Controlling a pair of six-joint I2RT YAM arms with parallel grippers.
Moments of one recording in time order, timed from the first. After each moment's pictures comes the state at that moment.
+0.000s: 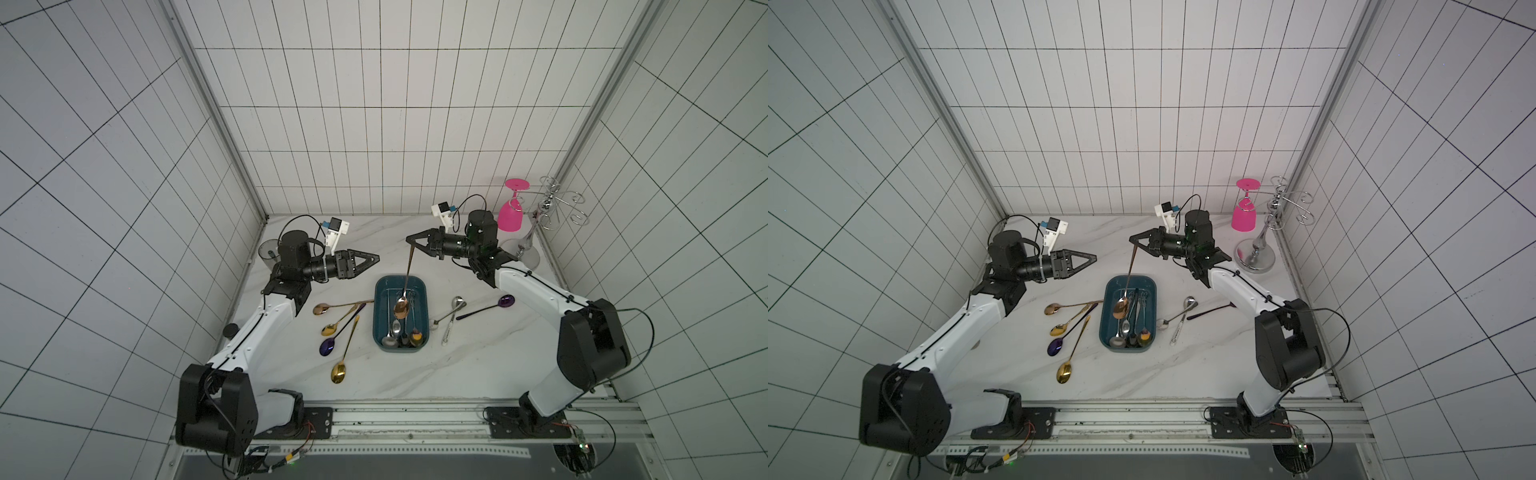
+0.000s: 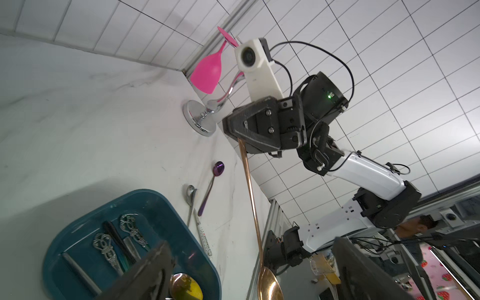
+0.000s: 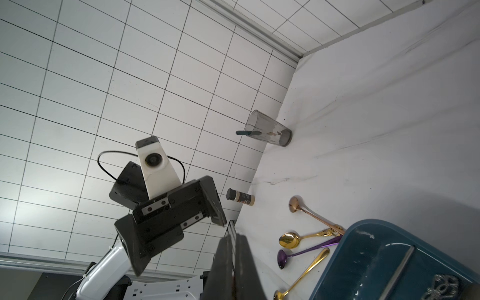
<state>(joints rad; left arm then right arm) -0.12 1.27 0.90 0.14 1.11 -0.66 0.53 1.64 1.20 0.26 -0.88 0.94</state>
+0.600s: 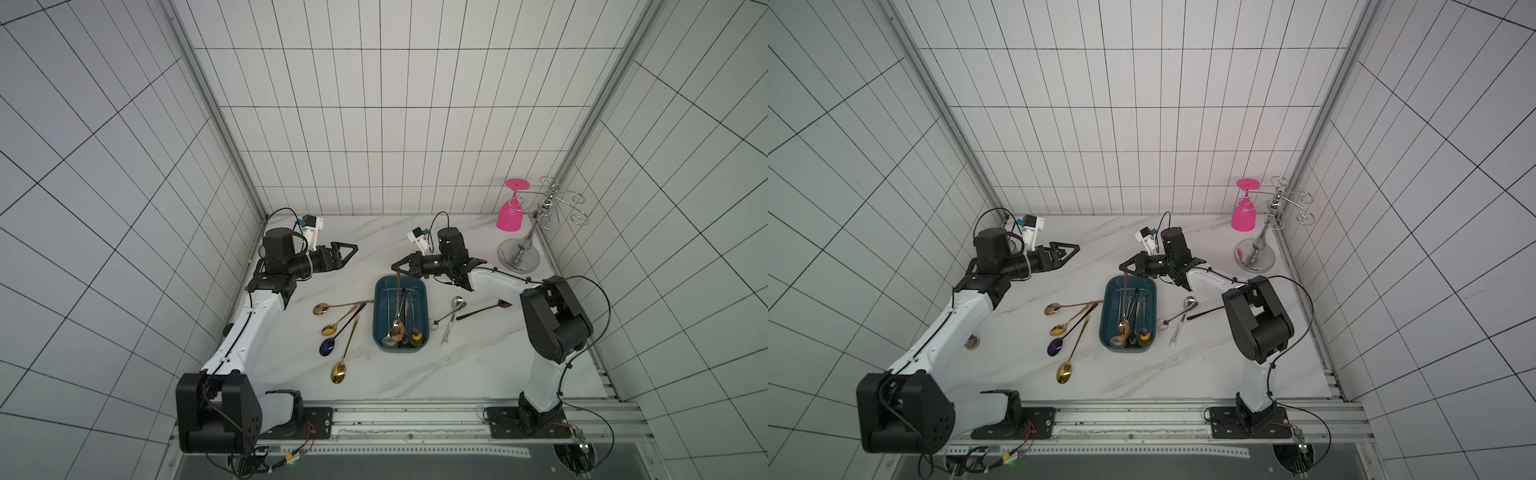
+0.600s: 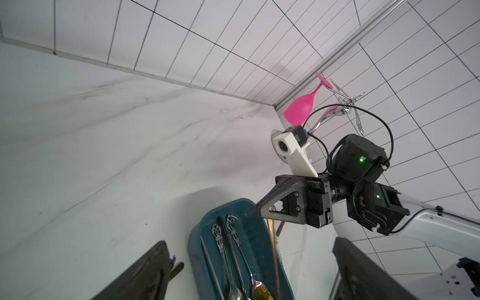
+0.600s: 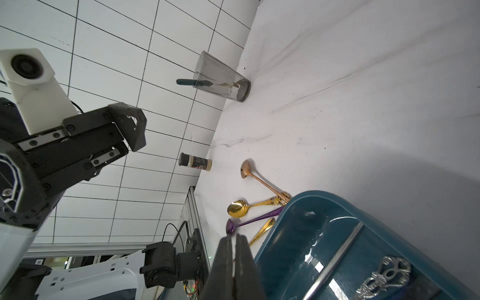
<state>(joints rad) -0.01 1.26 0.99 -0.18 0.79 -0.41 0.61 1.88 1.20 0.19 -0.87 0.70</state>
